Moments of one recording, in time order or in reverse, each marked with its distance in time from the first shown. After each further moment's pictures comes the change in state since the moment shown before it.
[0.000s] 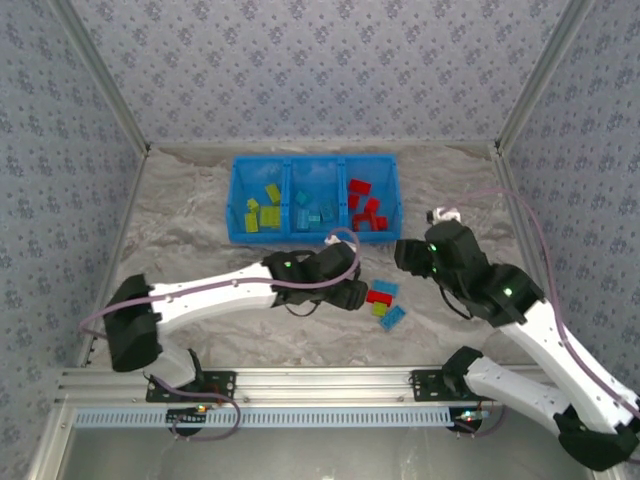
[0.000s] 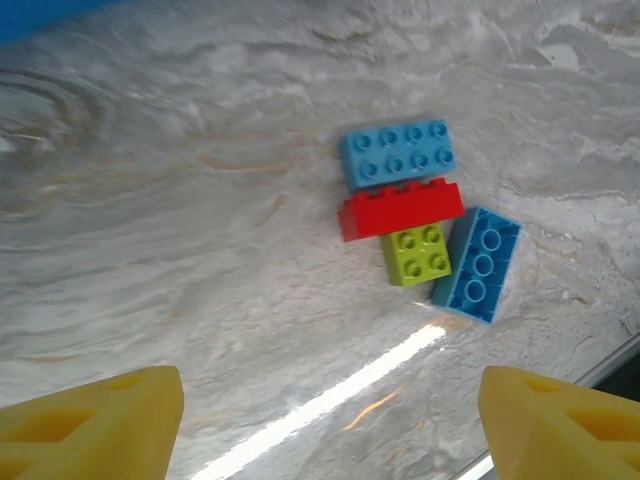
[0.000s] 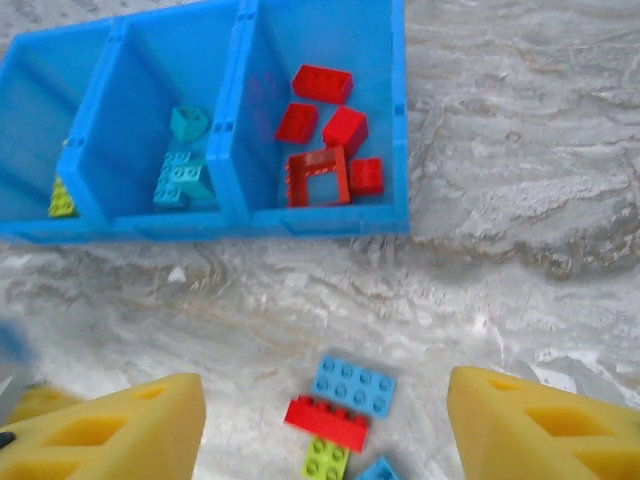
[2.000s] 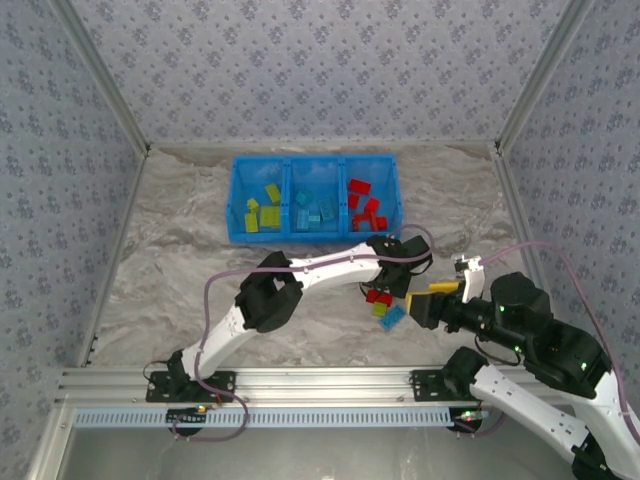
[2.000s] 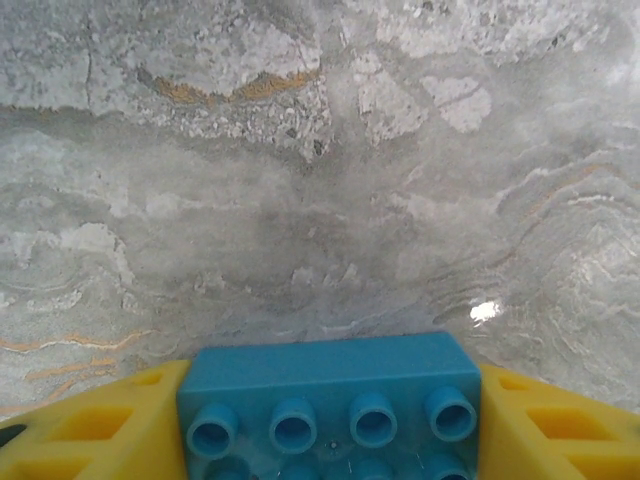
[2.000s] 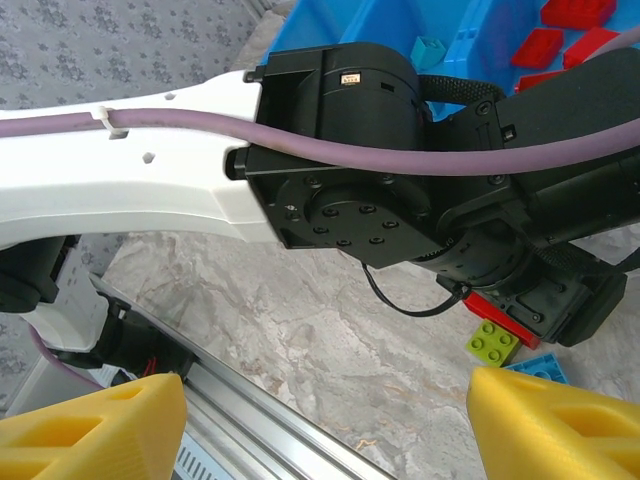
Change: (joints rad) left arm 0.021 0.834 0.838 -0.306 -0.017 -0.065; right arm 0.074 -0.372 -0.058 -0.086 -0.376 0.000
